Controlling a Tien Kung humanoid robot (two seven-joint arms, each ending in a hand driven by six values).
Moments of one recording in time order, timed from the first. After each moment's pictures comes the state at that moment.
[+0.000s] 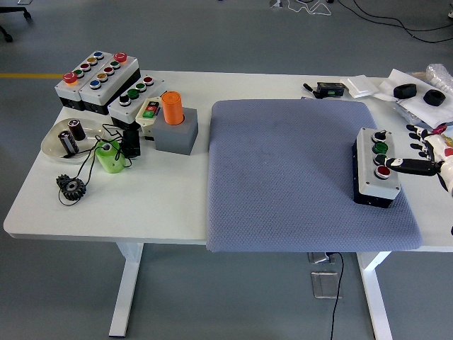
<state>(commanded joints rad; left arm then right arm) -0.12 0.09 -0.37 -0.18 0.09 0.29 -0.06 0.36 -0.53 1.10 1.45 -1.25 -0.26 -0.47</state>
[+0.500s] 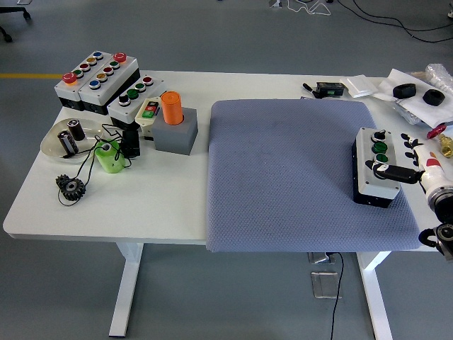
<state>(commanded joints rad) -0.12 0.10 -0.36 -0.18 0.07 0.30 -0.07 0.33 -0.33 1.16 1.40 -1.46 -0.34 -0.54</state>
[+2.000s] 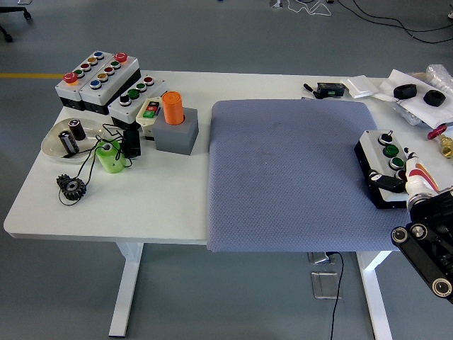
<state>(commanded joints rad) -0.09 0.11 -0.32 -0.18 -0.02 0.30 -0.10 0.42 -0.24 1.08 1.15 -1.76 -0.37 -0.64</state>
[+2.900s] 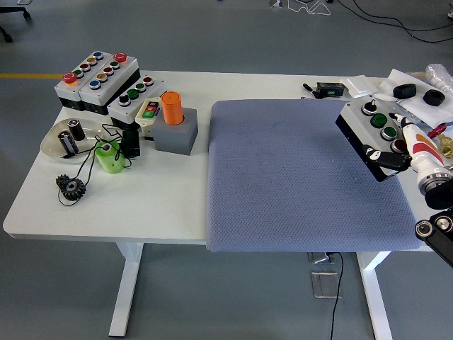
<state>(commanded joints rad) -0.09 0.10 -0.33 -0.18 -0.01 0.31 -0.09 0.54 -0.46 0.79 1.19 -1.52 -0.45 -0.23</state>
